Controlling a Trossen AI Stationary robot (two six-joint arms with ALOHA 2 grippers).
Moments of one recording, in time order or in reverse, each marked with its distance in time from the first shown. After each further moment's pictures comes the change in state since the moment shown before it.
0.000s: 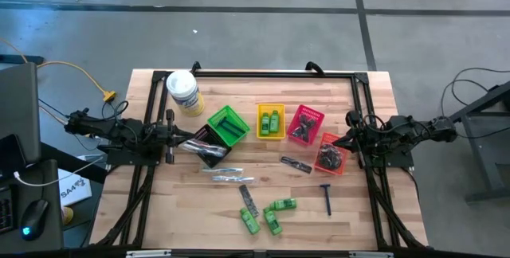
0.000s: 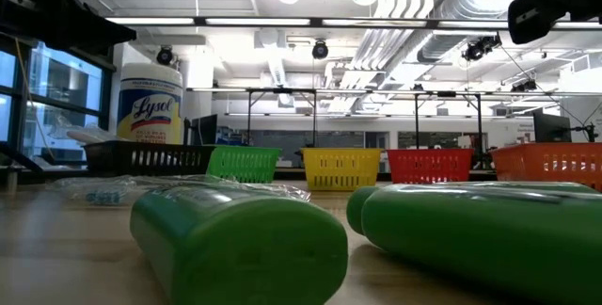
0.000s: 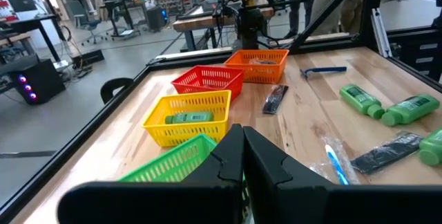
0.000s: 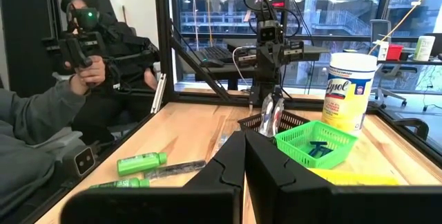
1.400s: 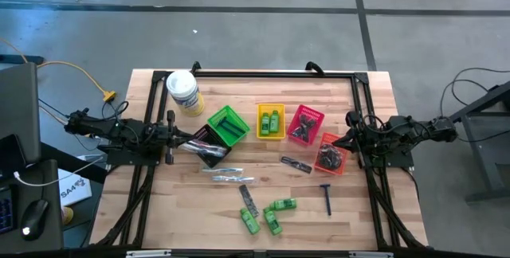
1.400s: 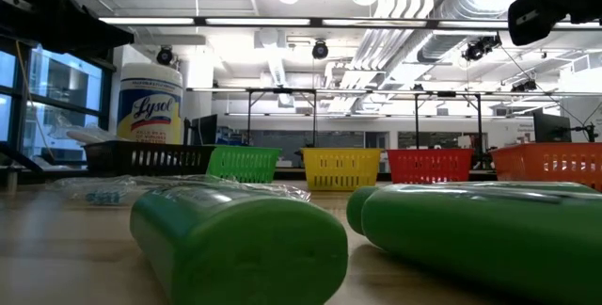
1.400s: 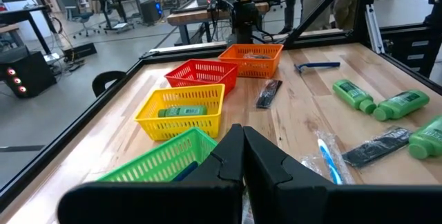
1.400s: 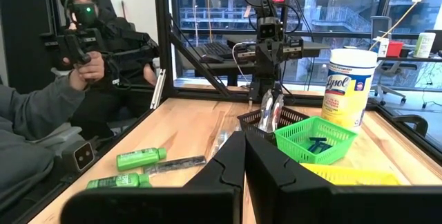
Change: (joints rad) left arm 0.000 0.000 0.000 -0.025 0.018 -0.027; right arm 0.000 0.000 0.001 -0.016 0.001 -0.003
